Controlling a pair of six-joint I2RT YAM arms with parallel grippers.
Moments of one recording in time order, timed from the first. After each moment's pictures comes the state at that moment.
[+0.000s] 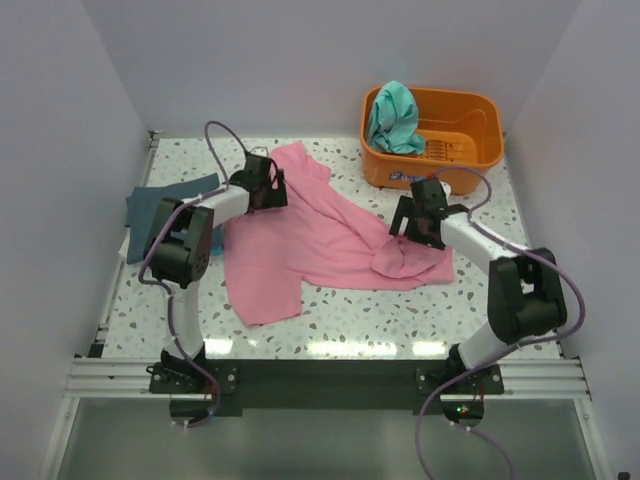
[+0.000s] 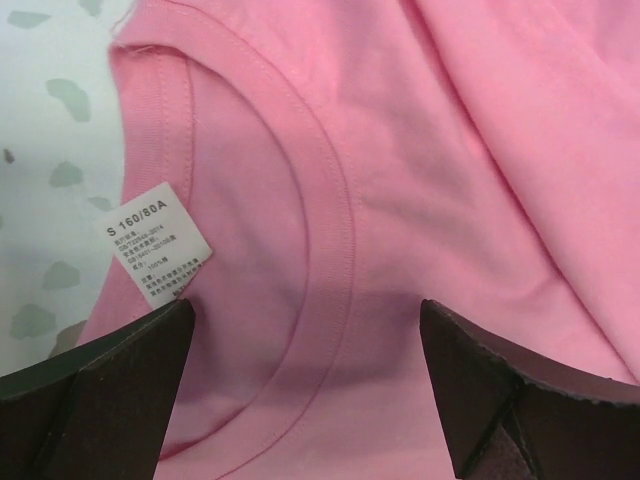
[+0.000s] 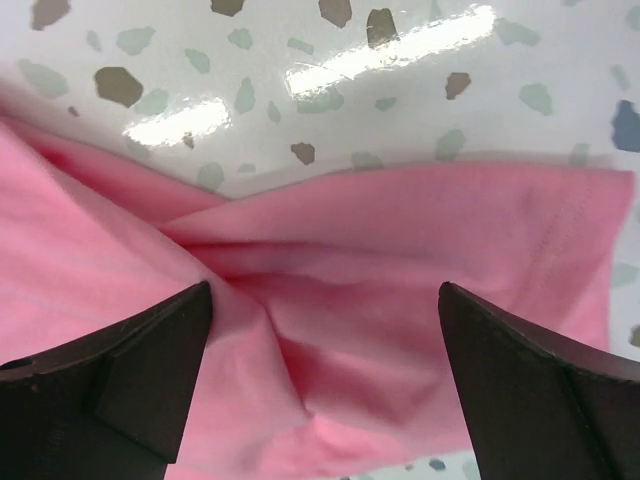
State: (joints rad) left arm -0.30 2.06 1.37 -0.15 -0.24 -0.37; right arm 0.25 1.64 1.01 -0.42 0.22 0.54
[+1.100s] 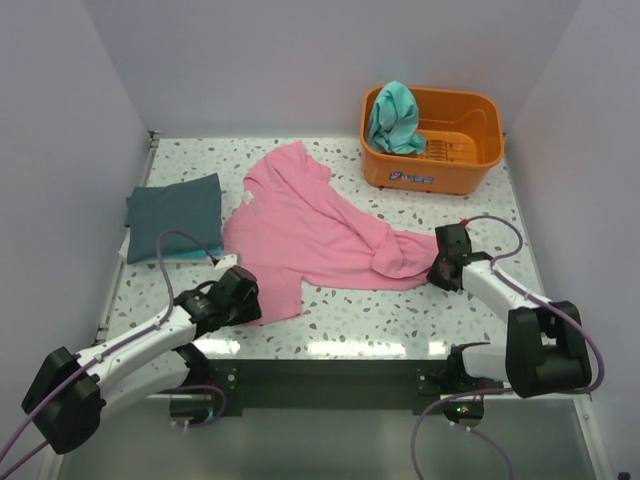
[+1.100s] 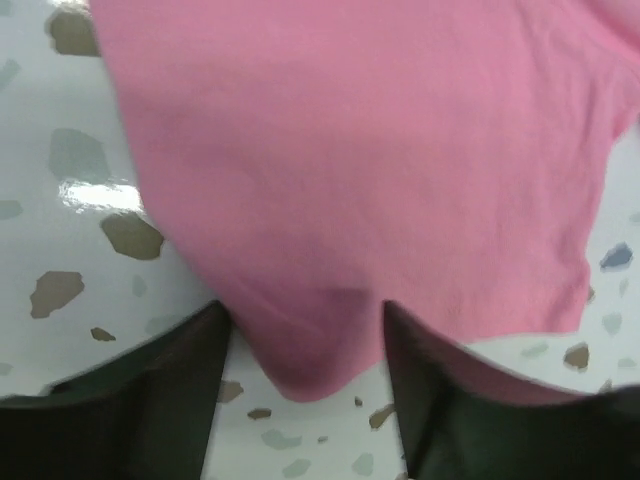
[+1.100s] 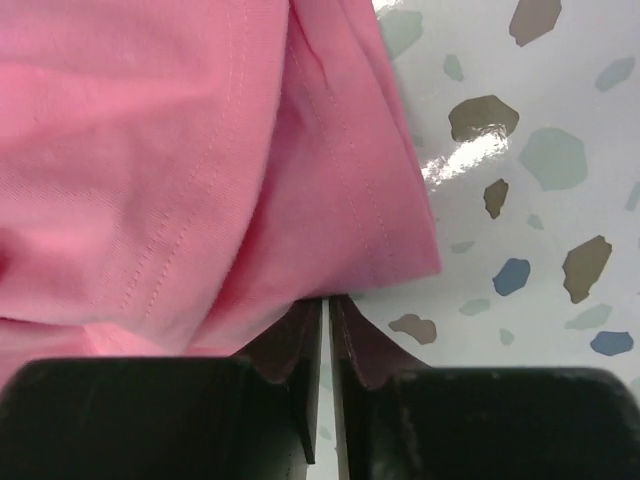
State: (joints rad) left arm -0.69 0.90 0.39 -0.56 -0.25 -0.87; right arm 0.15 1.26 0.57 -0.43 0.26 0.64
